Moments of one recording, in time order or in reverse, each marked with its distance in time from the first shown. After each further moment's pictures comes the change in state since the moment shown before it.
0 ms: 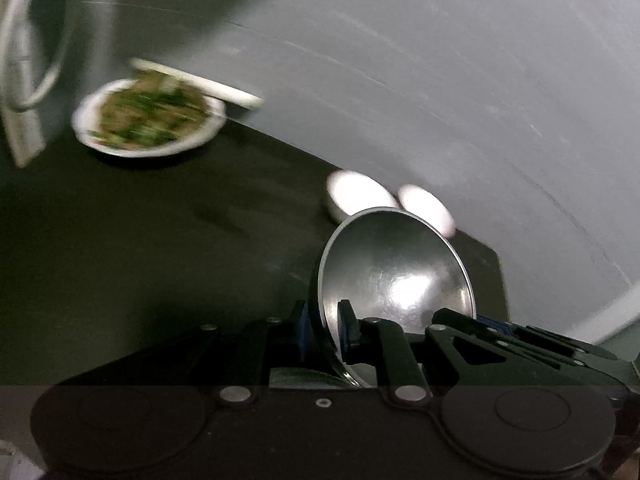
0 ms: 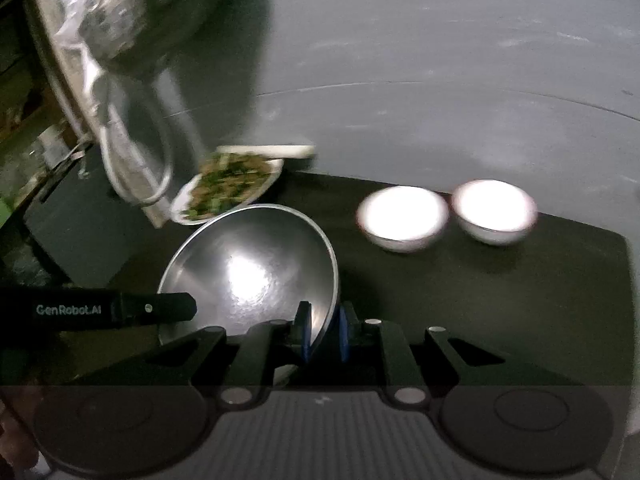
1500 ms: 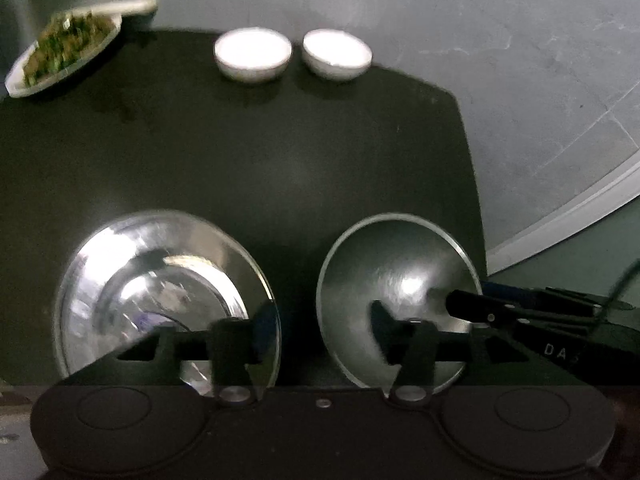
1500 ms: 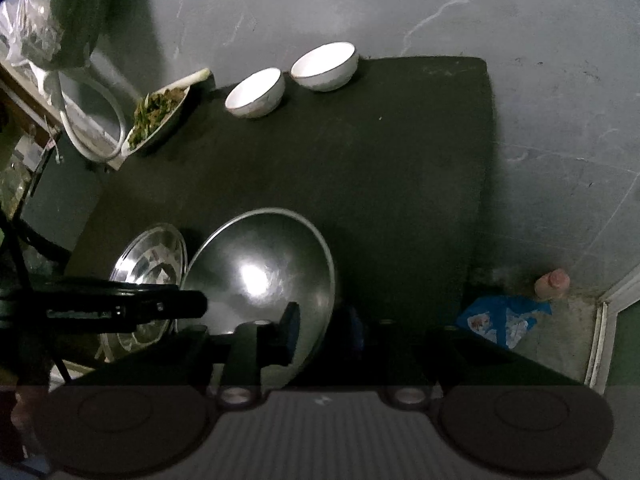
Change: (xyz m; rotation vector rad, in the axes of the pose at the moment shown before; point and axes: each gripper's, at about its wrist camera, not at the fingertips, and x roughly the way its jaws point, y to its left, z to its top) left arm 0.024 -0.107 -0.069 0.156 0.278 0.076; right arm -0.079 -0.133 -0.084 0.190 0.229 0.036
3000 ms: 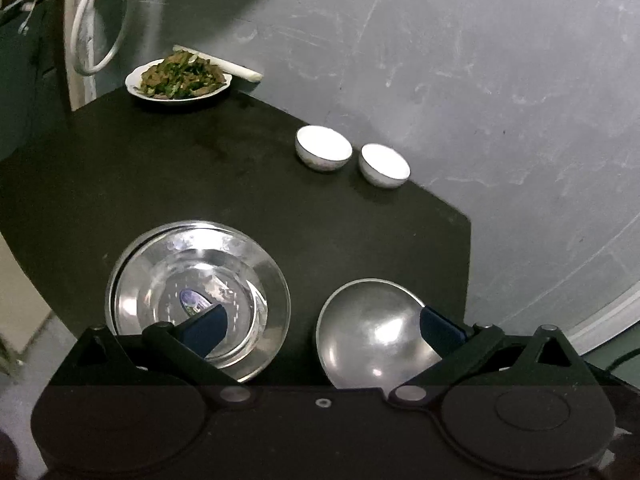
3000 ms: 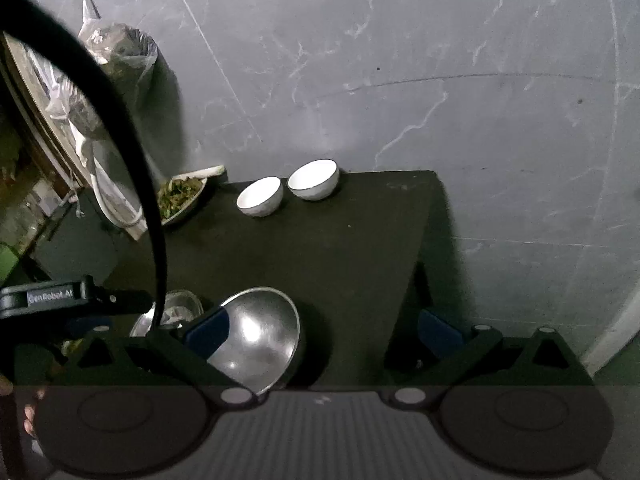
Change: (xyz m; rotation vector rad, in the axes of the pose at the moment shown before) left arm -0.072 -0.014 -0.063 -0.315 -0.343 0.073; right arm -0.112 -0.009 -0.023 -0.059 -0.274 -0.017
